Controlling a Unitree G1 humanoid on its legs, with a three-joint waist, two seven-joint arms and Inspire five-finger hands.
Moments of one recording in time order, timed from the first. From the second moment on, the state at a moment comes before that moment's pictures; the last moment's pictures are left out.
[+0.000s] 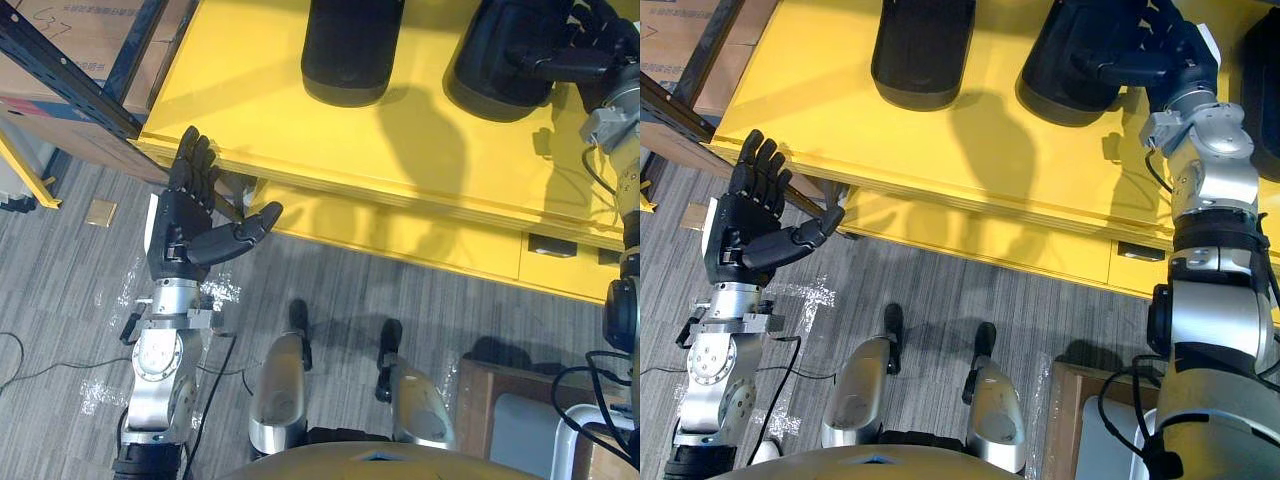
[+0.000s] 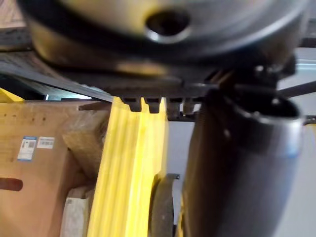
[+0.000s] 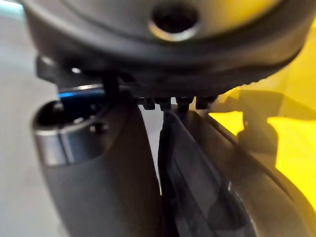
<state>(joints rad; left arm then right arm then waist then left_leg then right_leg) 0.15 0.25 0.05 -0.26 -0.35 -0.31 -0.01 -1.04 -0.84 -0.01 0.82 0.44 0.08 0.19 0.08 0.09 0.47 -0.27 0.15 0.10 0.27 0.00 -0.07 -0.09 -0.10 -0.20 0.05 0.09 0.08</state>
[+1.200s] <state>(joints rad) 0.23 0.09 0.13 -0.45 -0.31 -0.40 -0.03 0.06 -0.26 -0.11 -0.41 0.41 -0.20 0.29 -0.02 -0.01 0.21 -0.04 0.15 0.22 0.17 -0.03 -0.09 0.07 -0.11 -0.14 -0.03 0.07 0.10</state>
